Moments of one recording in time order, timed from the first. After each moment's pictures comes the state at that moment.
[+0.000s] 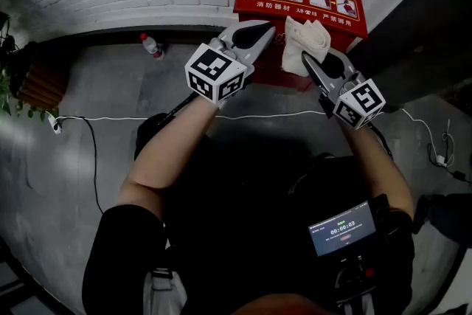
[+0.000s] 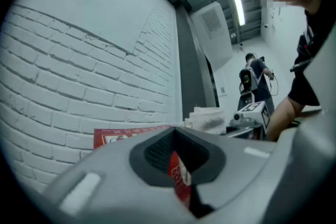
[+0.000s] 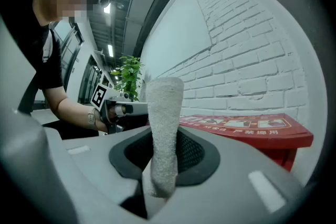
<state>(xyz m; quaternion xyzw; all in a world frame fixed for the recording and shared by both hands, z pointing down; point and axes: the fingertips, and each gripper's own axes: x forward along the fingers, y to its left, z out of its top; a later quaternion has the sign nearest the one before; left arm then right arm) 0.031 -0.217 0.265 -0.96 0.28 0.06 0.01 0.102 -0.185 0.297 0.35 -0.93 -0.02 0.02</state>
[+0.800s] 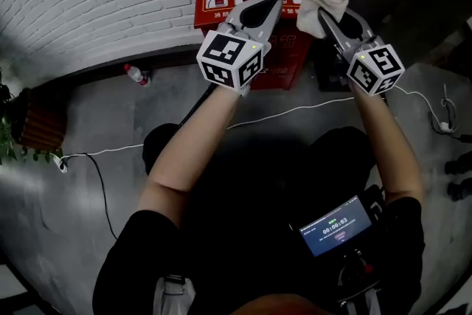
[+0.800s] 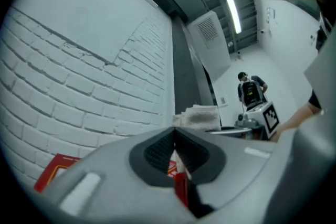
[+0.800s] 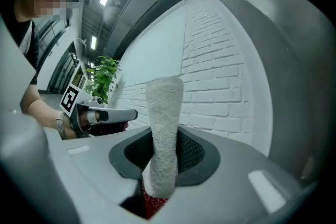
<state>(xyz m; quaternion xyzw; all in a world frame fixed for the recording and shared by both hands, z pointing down) 0.134 -0.215 0.184 -0.96 0.27 0.12 0.04 0.224 -0.200 0.196 0.50 -0.86 -0.09 -0.01</state>
